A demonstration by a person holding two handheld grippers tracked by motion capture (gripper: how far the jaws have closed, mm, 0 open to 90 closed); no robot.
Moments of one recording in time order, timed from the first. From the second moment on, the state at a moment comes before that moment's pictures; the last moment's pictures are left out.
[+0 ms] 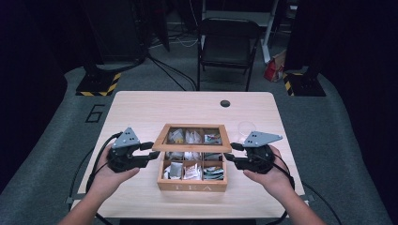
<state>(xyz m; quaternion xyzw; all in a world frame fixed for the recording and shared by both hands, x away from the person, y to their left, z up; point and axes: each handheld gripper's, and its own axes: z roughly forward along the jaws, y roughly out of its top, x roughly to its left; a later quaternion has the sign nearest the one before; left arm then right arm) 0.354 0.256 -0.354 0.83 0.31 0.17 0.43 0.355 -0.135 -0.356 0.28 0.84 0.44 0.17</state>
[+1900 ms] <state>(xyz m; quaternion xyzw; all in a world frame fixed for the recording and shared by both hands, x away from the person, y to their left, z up) 0.402 0.258 -0.314 0.80 0.32 0.17 0.47 0.435 -0.127 -0.363 0.34 0.80 0.45 0.20</state>
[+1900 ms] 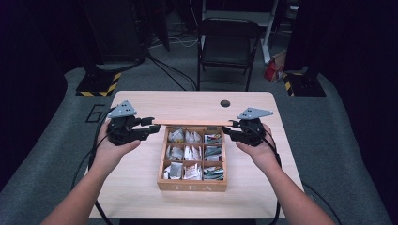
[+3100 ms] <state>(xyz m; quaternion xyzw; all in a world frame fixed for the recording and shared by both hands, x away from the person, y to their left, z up) 0.443 0.253 -0.364 0.79 0.35 0.19 0.47 0.445 -0.126 -0.359 0.35 0.79 0.46 0.20</state>
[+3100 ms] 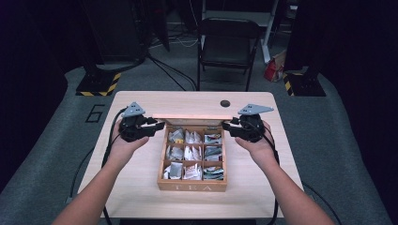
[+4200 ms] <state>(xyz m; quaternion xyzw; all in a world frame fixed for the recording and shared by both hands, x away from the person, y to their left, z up) 0.464 0.250 -0.357 0.78 0.36 0.20 0.48 0.470 -0.126 -0.366 0.37 0.79 0.45 0.20</state>
